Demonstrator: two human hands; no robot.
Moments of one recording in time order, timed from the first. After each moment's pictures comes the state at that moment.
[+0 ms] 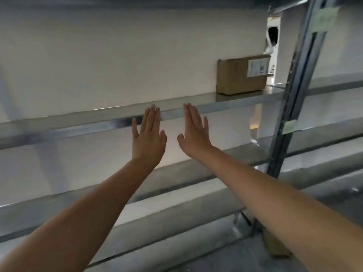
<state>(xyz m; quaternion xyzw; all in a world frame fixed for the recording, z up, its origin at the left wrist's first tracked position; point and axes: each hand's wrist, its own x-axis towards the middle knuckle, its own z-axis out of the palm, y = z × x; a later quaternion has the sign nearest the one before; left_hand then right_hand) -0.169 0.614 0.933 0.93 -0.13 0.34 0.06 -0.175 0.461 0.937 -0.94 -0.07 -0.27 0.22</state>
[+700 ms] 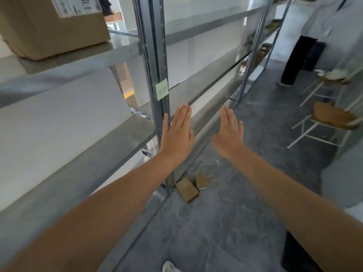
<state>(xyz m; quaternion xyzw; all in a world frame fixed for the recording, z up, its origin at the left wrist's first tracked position) -0.132 0.126 0.793 0.82 -0.53 0.13 0.19 -0.257 0.011 0.803 -0.88 0.41 -0.18 0.16</state>
